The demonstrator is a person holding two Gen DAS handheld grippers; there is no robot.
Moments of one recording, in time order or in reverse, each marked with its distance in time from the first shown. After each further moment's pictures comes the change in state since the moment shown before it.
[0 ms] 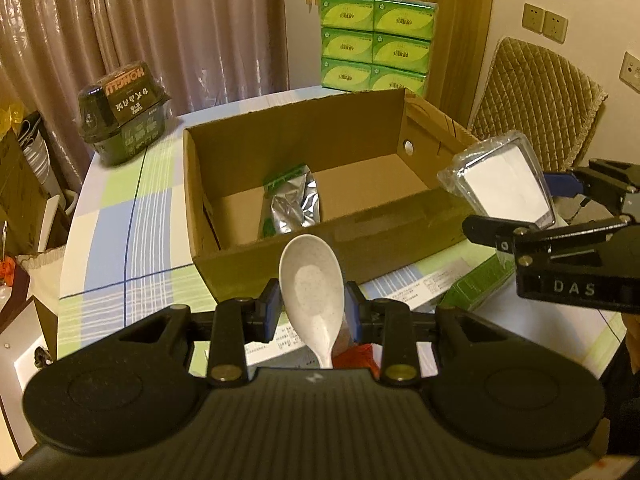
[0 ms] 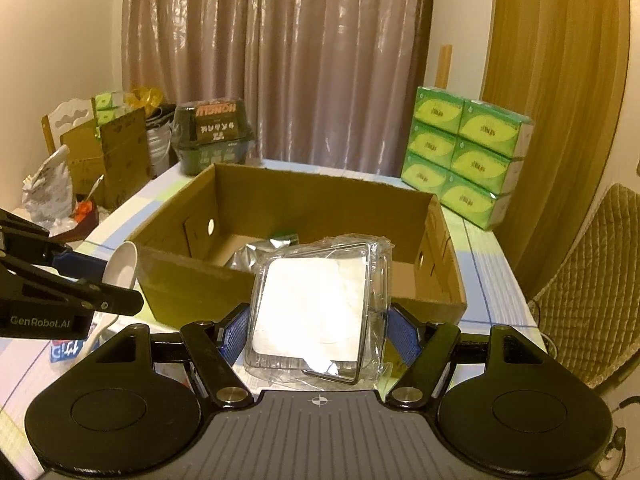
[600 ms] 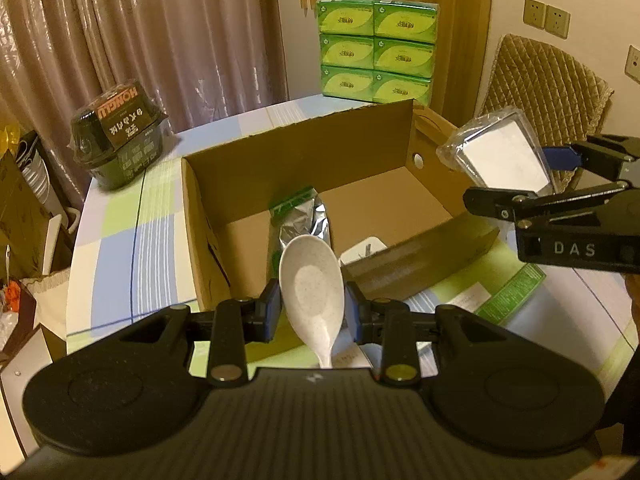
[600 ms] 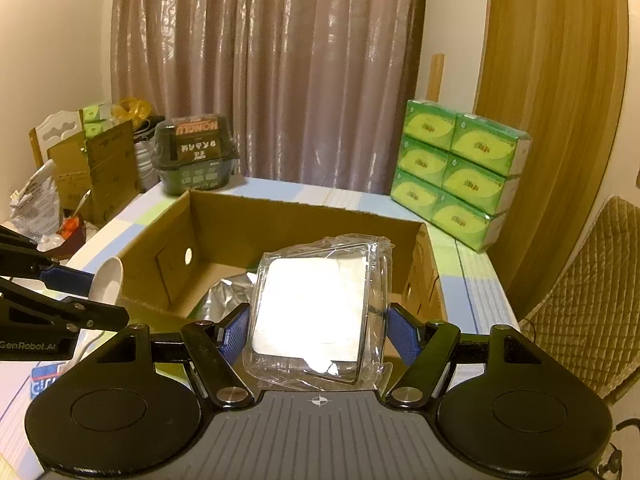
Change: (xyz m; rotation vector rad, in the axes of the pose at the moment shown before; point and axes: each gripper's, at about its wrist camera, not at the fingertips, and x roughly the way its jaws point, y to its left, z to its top) left arm 0.021 0.005 0.033 0.050 -0.005 0.018; right arm 0.027 -0.023 0.030 0.008 -0.027 -0.019
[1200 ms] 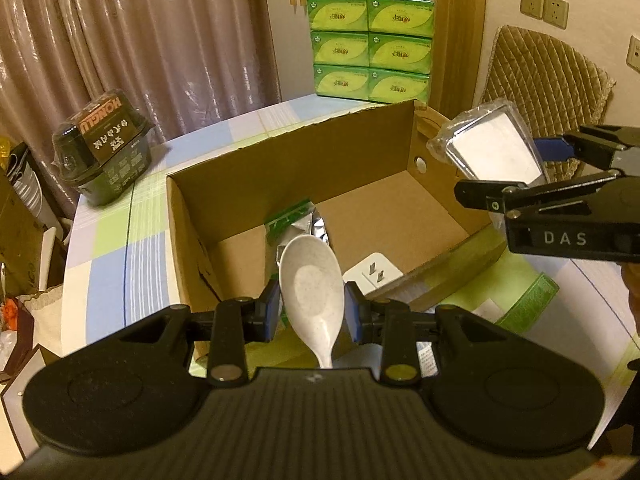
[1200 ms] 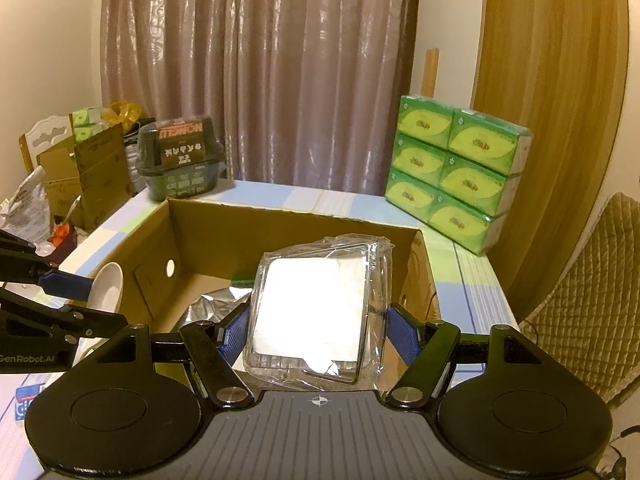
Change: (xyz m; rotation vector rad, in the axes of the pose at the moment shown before) left arm 0.029 0.001 0.023 0.031 0.013 -0.014; right arm 0.029 -0.017 0.012 0.022 0.011 -0.005
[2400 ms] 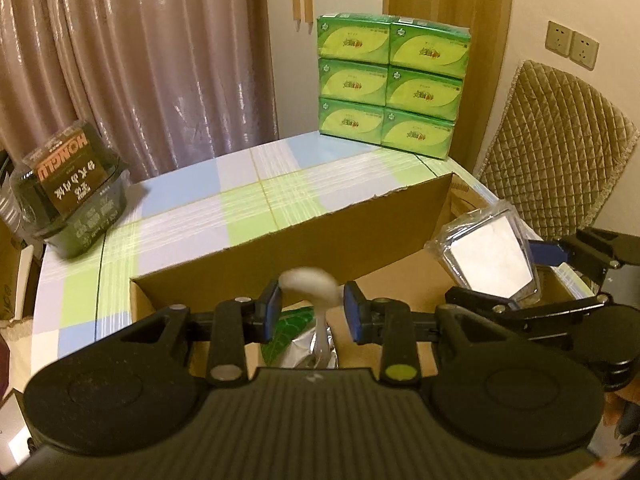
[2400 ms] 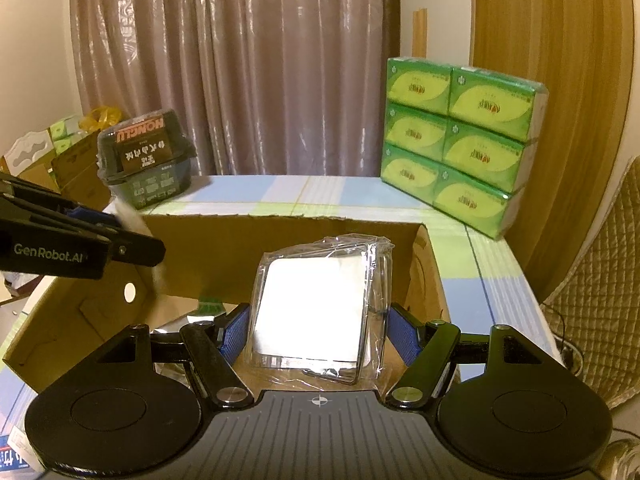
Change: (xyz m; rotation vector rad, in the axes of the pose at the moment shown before) left arm 0.084 0.023 0.092 -0.052 -0.041 -0.036; right arm 0.086 -0.039 0.017 0.096 0.060 0.032
